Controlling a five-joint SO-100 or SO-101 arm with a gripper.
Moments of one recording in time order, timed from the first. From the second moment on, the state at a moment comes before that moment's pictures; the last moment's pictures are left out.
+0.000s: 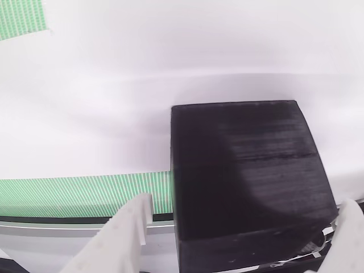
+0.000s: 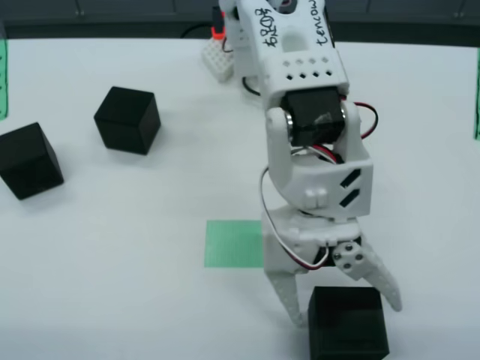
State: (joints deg) arm -14.3 54.8 62.0 54.6 -79.6
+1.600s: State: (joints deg) arm 3.7 106.0 121.5 44.3 -96.7
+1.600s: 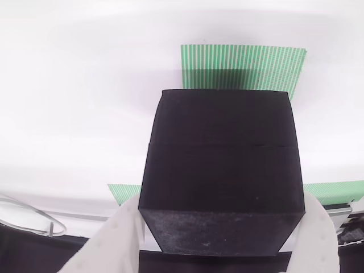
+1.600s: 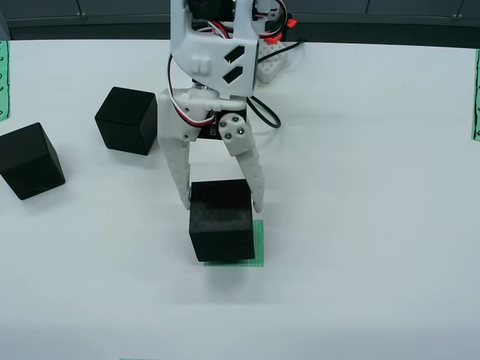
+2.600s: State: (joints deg) arm 2.4 106.9 128.8 36.9 -97.2
